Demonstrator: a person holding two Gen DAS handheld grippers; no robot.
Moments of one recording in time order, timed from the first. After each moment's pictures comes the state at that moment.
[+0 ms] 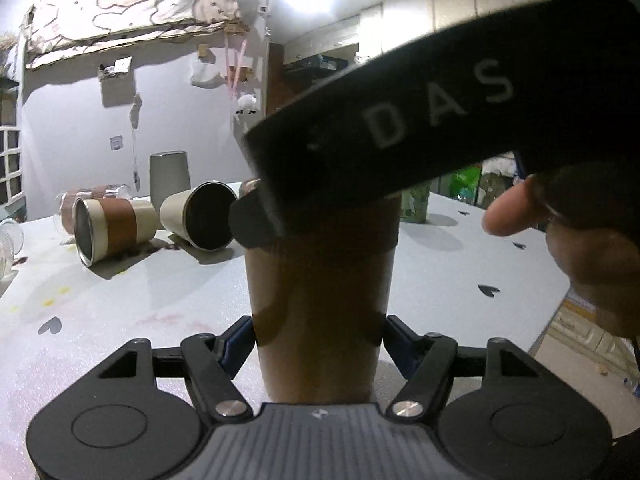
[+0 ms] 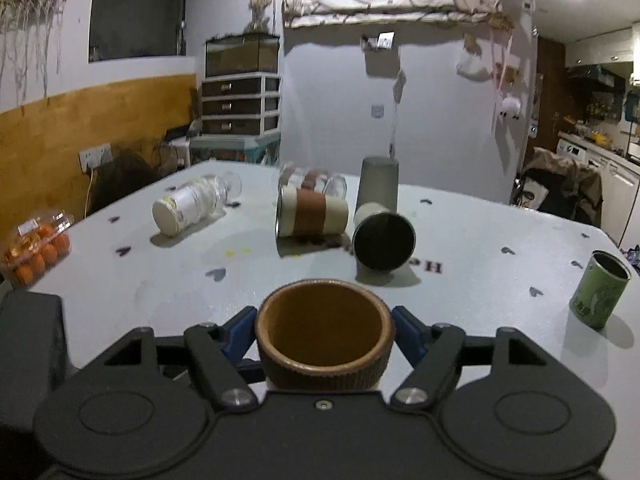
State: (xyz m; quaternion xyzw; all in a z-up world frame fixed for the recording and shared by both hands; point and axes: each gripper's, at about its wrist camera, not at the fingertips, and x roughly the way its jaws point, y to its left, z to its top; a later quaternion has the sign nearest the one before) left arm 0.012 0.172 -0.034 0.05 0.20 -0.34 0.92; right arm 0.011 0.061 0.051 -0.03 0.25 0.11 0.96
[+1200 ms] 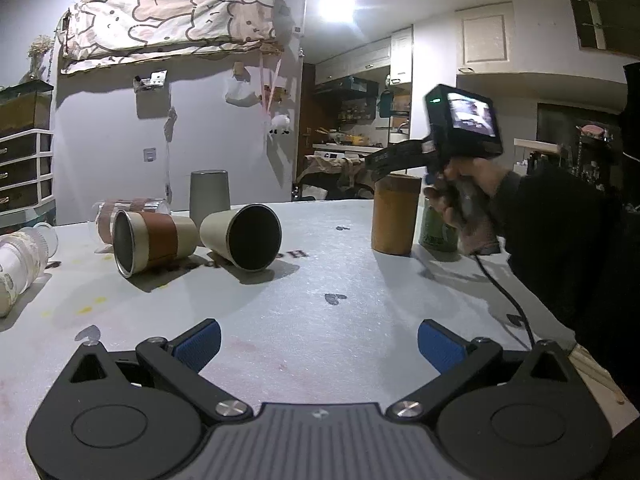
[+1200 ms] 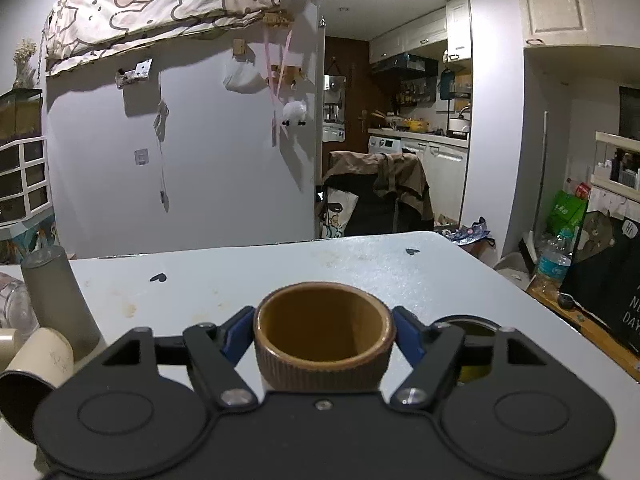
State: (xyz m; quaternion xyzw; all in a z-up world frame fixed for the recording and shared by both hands) left arm 0.014 0.193 -0.025 0.03 0.17 -0.30 0.94; right arm 0.192 -0.116 0.026 0.04 0.19 -0.19 0.96
